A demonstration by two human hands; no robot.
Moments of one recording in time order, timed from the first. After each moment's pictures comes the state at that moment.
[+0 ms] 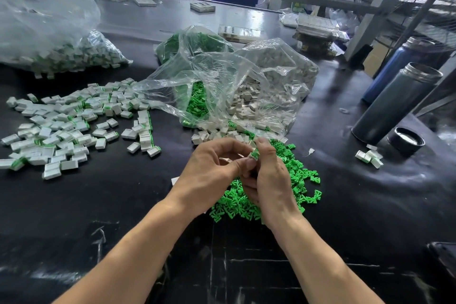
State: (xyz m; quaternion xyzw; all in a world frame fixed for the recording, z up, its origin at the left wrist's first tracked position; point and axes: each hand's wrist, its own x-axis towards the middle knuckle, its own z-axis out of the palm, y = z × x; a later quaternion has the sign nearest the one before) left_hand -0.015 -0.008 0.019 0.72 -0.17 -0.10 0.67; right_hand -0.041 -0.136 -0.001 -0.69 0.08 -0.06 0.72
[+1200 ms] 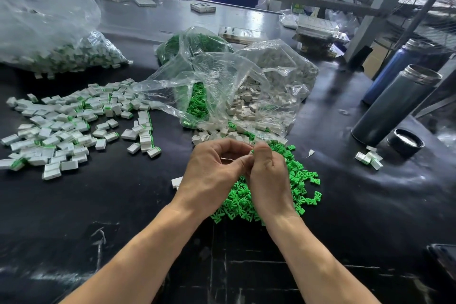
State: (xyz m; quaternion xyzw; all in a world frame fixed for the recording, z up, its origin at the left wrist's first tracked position) left_hand -0.019 -0.016 0.017 0.71 -0.15 -0.04 0.69; right_hand -0.031 -0.133 -0.006 -0.77 0.09 -0.16 0.61
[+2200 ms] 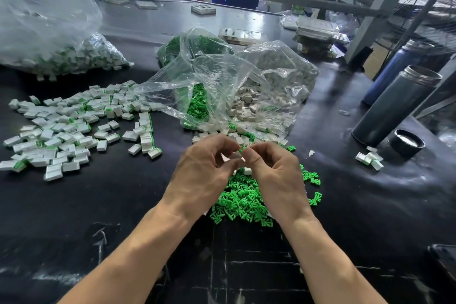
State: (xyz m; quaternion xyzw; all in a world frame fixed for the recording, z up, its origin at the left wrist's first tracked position) left_hand -0.011 0.001 0.010 0.85 -0.16 0.06 0.50; right_hand -0.039 -0.154 -0.002 -0.79 0.05 -0.17 0.59
